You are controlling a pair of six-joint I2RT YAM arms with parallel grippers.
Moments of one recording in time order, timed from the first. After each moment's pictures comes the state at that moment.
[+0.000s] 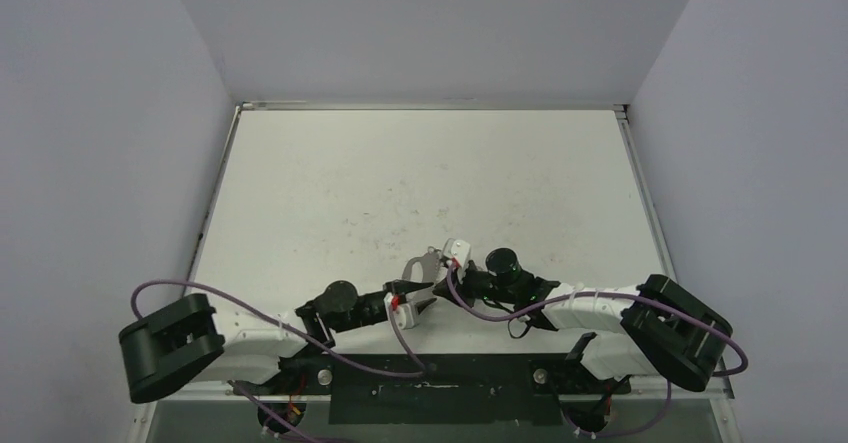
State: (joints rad) left arm -1.10 1.26 0.12 1.05 0.20 0.43; right arm 0.87 1.30 0.31 0.54 -0.35 -0.05
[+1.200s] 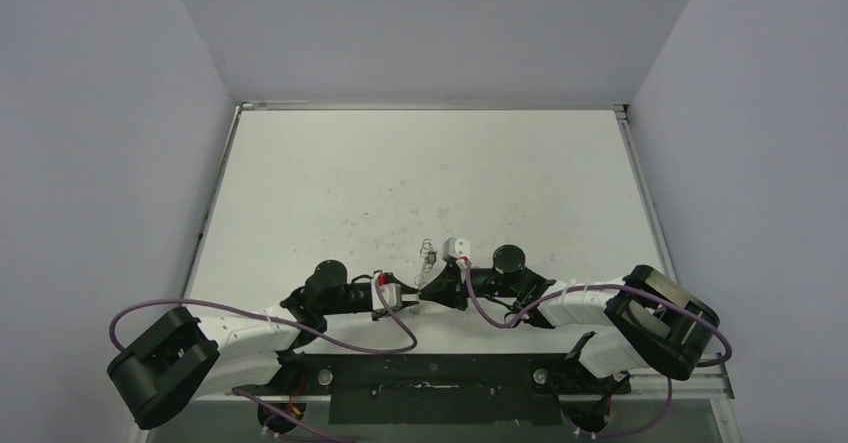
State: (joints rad) left arm -0.82 1.10 0.14 0.72 0.59 0.33; right arm 0.84 1.39 0.30 0.88 -0.68 0.03
